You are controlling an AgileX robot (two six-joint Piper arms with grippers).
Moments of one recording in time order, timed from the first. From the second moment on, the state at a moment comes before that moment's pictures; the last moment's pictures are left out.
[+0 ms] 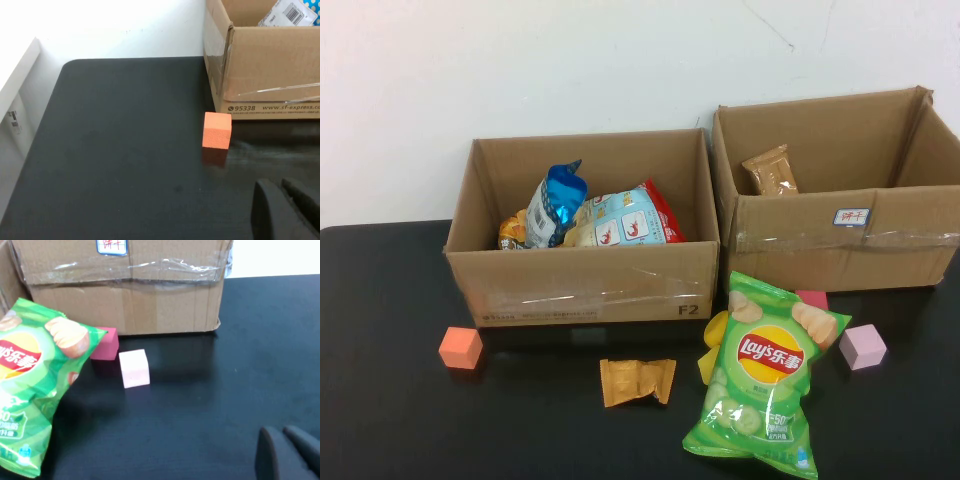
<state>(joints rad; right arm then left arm) 0.02 -0.01 0.02 -0.01 0.42 0.03 -0.03 -0.01 0.02 0.07 0.37 -0.13</state>
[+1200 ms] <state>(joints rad) 0.02 -0.01 0.03 -0.02 0.02 0.03 -0.03 -0.01 0.02 0.09 0.36 -0.07</state>
